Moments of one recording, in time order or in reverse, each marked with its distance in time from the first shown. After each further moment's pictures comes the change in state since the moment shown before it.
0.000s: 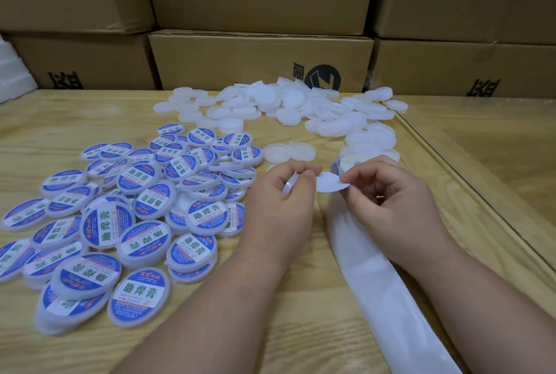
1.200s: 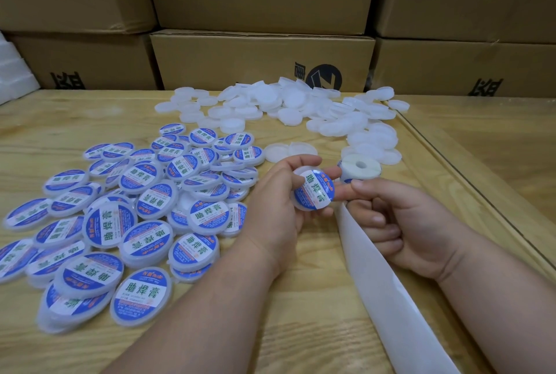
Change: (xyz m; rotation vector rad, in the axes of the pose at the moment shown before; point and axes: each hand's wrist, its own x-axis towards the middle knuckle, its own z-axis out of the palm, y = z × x) left_hand 0.010 0.004 0.000 -0.565 -0.214 -0.310; right_hand 0.010 -0.014 -0.017 0.667 -0.492 0.792
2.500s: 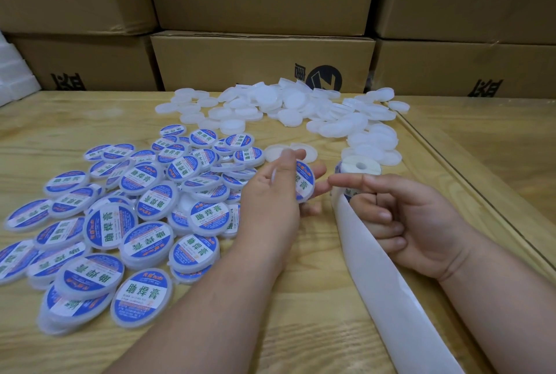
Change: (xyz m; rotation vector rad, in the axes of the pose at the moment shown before) left_hand -0.001 -0.002 -0.003 0.201 0.179 0.139; right_hand -0.002 -0.001 -0.010 0.087 -0.120 -0.018
